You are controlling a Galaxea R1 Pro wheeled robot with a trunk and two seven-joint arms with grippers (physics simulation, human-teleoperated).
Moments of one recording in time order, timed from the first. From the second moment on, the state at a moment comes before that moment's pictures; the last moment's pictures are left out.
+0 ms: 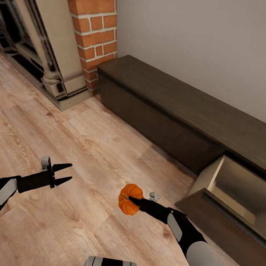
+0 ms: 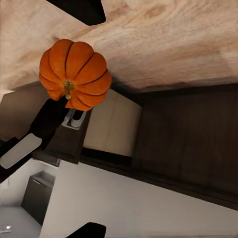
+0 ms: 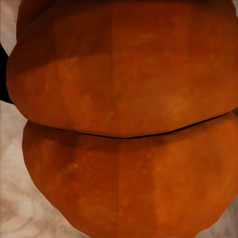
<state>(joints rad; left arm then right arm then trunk) -0.72 0.34 0.13 -0.63 0.71 0.98 -1.06 -0.77 -0.02 0.21 -0.43 -0.46 0.29 0.73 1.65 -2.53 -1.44</state>
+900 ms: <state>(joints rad) -0.72 0.35 0.13 -0.63 0.71 0.98 -1.06 -0.75 -0.01 0.21 -0.42 -0.47 0.28 0.74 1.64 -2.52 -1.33</state>
